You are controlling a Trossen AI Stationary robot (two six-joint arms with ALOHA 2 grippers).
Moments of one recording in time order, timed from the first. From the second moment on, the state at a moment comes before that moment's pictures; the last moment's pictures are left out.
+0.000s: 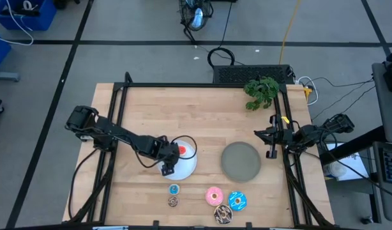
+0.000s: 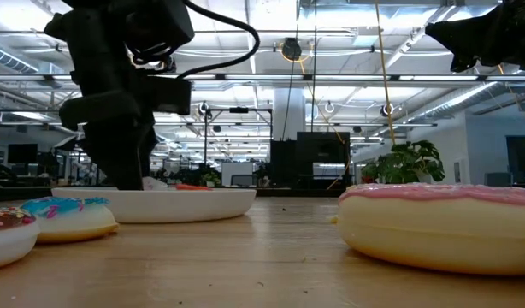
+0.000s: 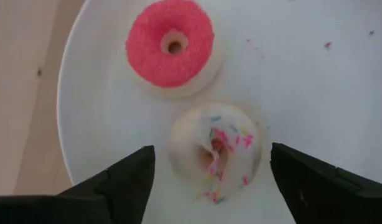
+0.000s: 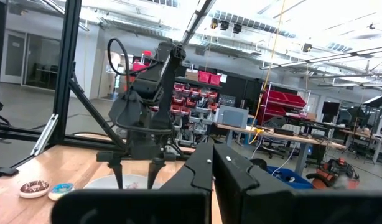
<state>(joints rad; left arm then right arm) -0.25 1.65 0.87 -0.47 -0.16 -0.48 0.38 0.03 0.01 0.30 0.47 -0.31</state>
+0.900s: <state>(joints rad) -0.40 1.62 1.39 -0.87 -0.24 -0.34 0.38 0.03 0.01 0.30 0.47 -0.31</state>
